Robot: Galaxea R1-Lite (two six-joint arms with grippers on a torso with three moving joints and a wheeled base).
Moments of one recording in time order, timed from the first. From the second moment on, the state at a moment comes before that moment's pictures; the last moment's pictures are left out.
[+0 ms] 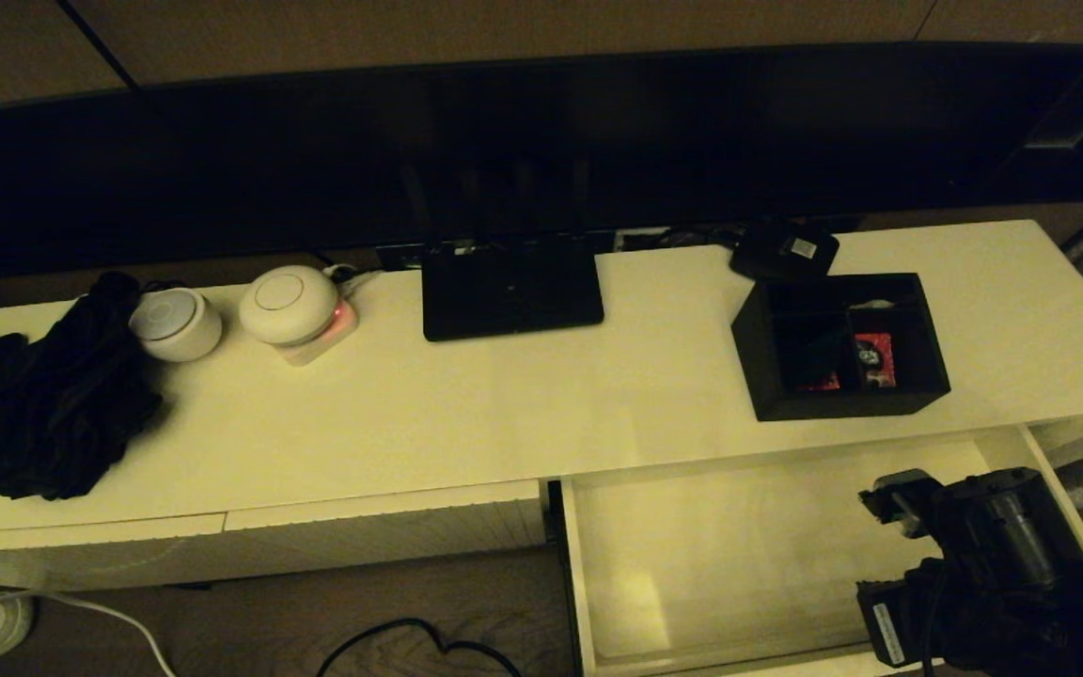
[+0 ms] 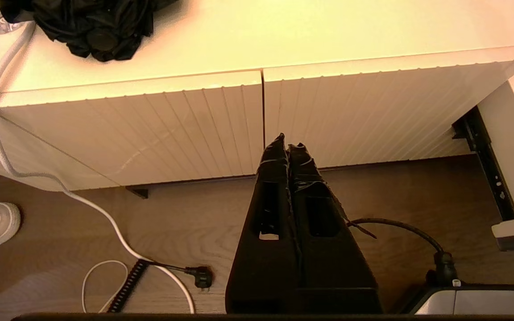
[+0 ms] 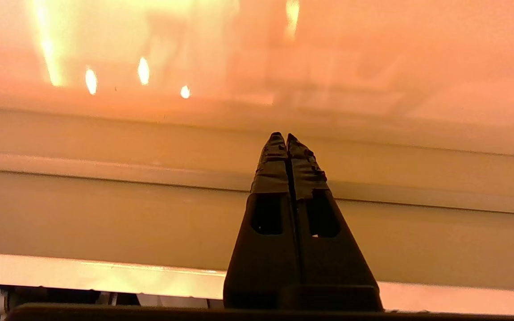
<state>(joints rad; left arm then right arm) 0.00 0.00 0.00 0.00 0.00 0.00 0.40 1.59 -0.40 -0.35 -0.25 0.14</state>
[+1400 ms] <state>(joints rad) 0.00 0.00 0.00 0.00 0.00 0.00 0.36 1.30 -1.08 0.33 -0.38 0.07</state>
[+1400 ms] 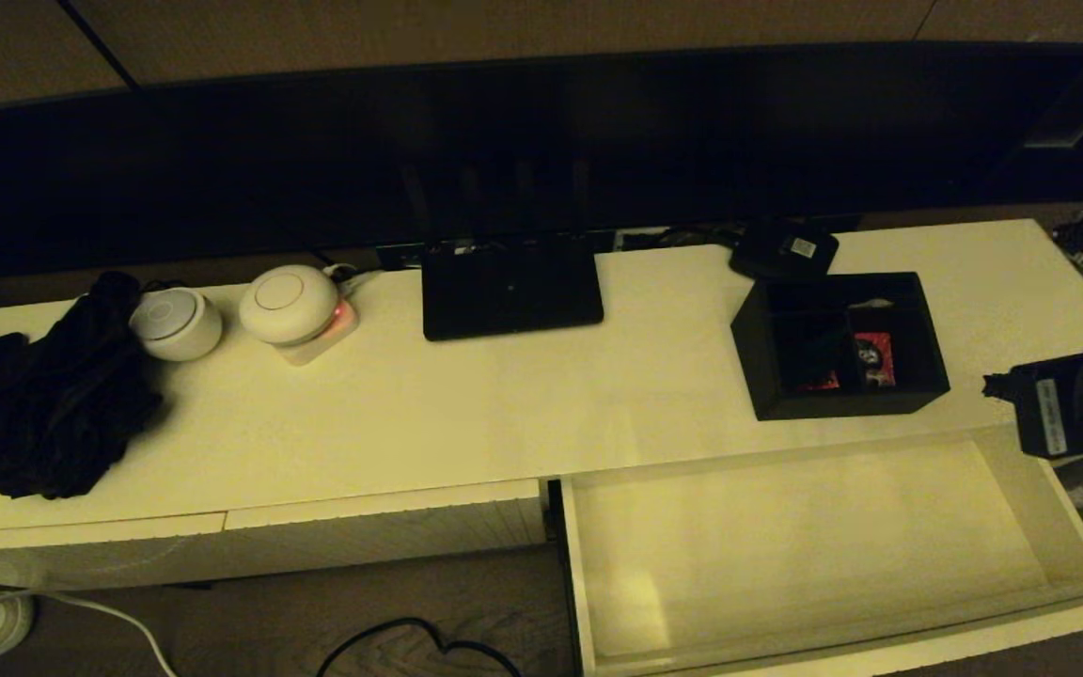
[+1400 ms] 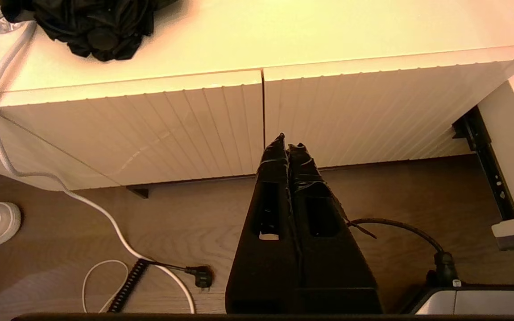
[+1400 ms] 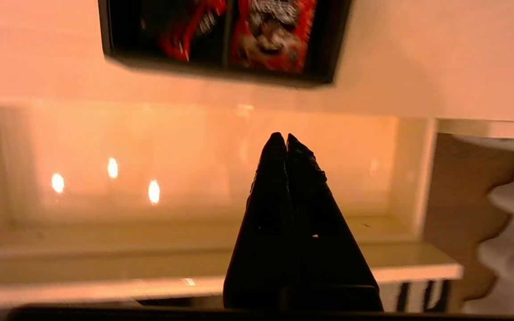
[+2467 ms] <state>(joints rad) 0.00 0.00 0.00 0.00 0.00 0.00 0.35 1.55 -1.31 0.37 -0.42 0.29</state>
